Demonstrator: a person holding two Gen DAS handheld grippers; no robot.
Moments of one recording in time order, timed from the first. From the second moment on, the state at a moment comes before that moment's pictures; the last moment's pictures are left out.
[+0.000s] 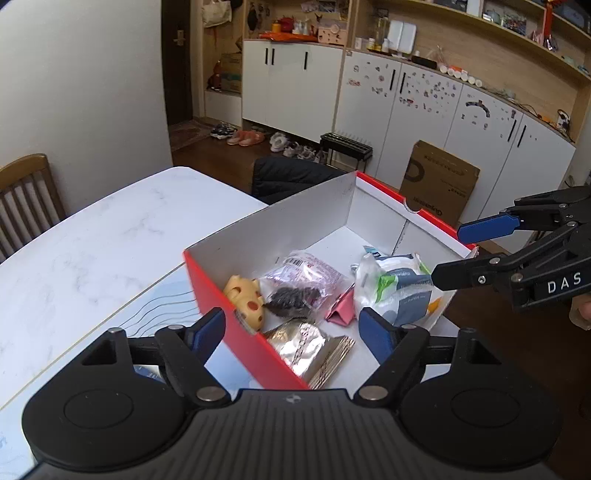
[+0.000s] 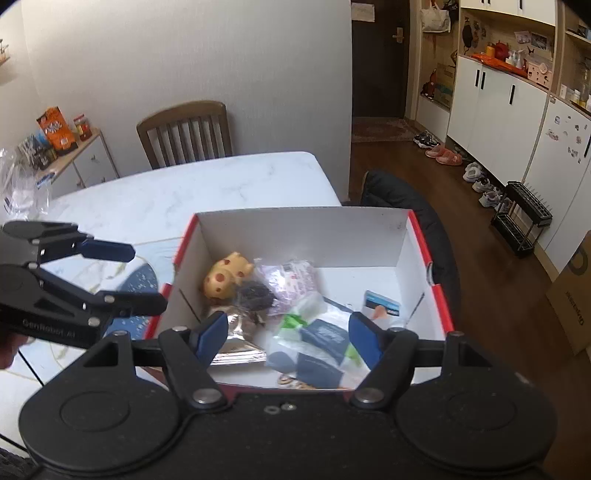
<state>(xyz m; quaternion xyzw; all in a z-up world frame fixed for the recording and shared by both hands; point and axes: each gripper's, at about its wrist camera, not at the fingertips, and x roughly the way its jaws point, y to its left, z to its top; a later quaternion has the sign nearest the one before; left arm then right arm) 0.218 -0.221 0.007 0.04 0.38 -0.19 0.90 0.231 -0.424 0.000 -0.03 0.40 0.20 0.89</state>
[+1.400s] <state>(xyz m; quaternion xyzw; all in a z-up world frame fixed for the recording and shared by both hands) 0.123 -0.156 0.017 0.03 0.34 -0.18 0.92 0.142 -0.373 0.011 0.01 0.37 0.15 0.92</state>
